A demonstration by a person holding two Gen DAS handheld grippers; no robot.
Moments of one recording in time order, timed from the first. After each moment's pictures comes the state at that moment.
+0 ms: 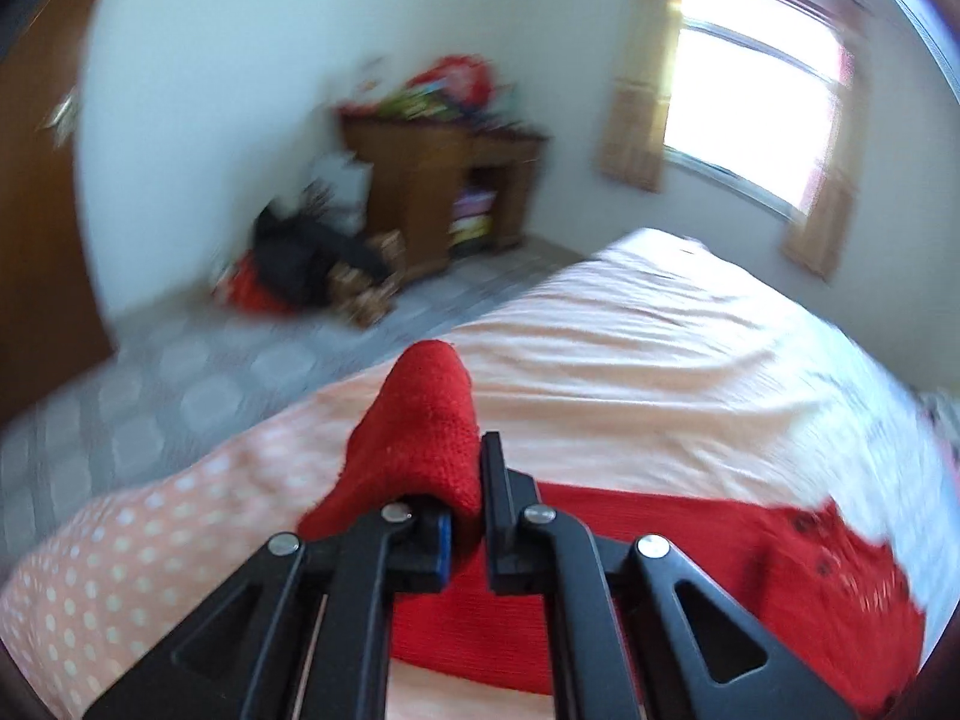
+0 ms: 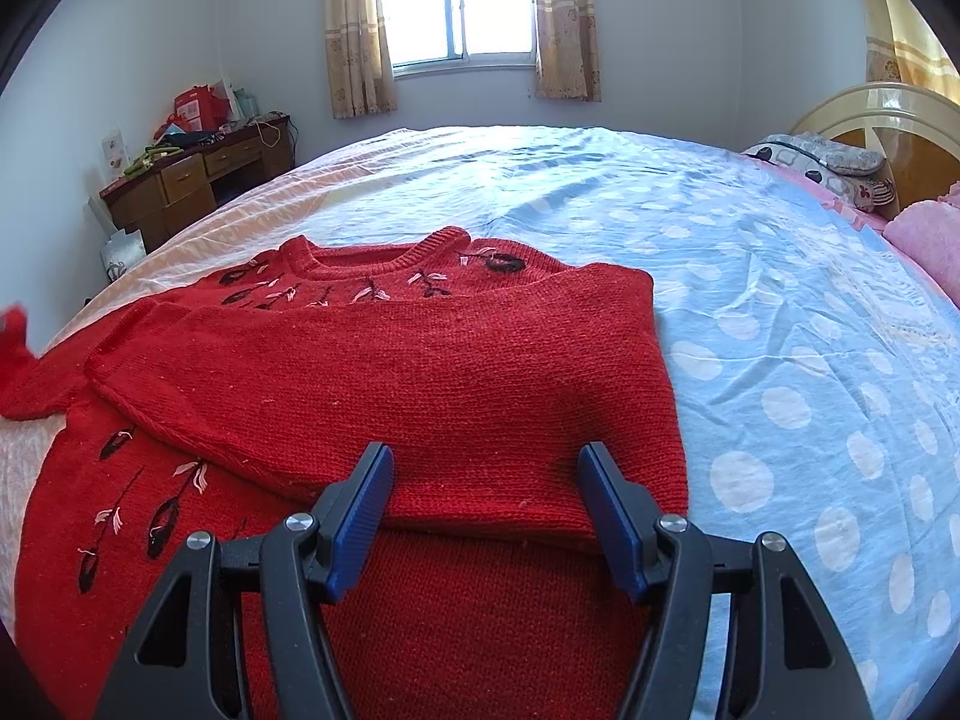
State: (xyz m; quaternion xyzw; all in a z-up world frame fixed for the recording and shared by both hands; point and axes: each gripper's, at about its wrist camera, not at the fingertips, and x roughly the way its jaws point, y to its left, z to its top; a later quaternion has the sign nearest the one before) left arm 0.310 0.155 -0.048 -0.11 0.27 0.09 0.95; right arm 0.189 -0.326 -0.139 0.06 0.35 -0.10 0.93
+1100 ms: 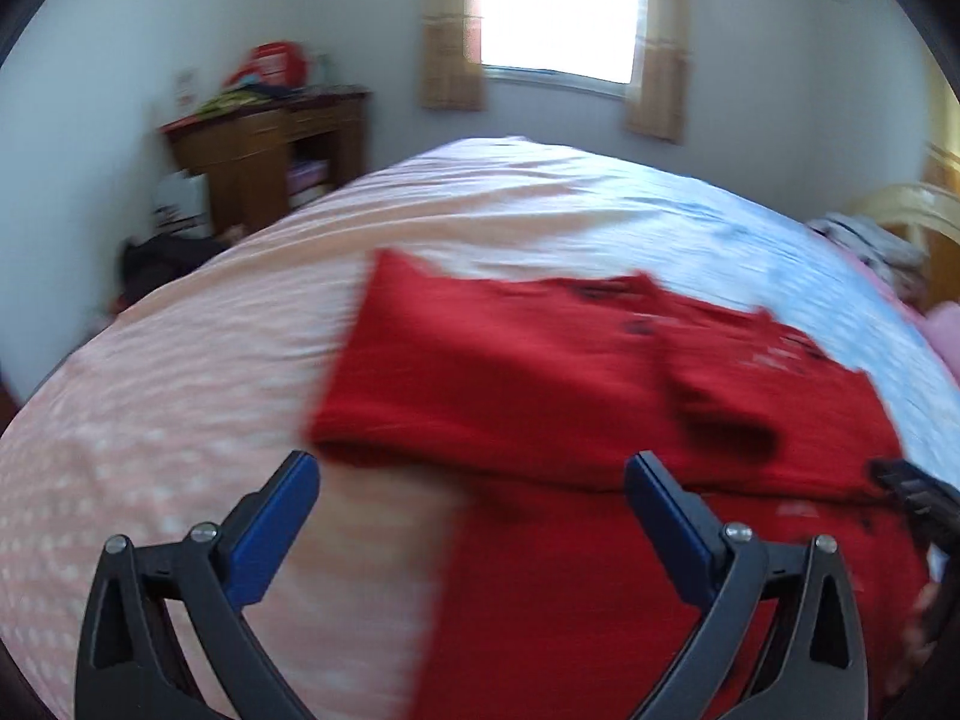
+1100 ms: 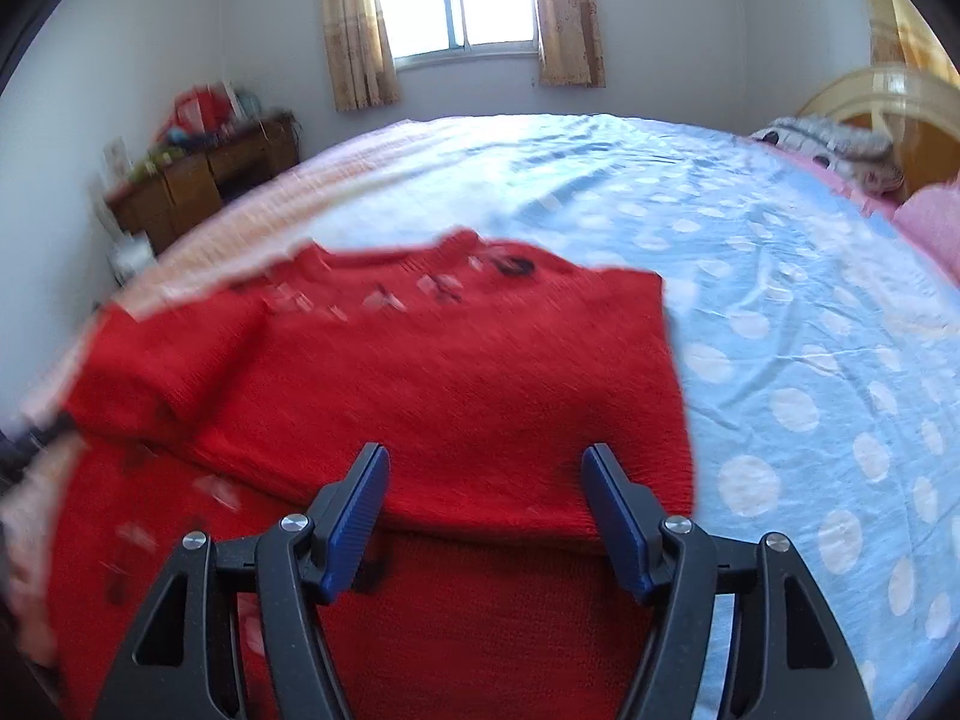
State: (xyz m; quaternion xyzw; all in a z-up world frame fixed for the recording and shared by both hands) left arm 0.242 0.027 -0.101 -0.03 0.33 -0.04 0.94; right arm 0.197 -0.327 -0.121 0.10 0.35 -0.07 0.93
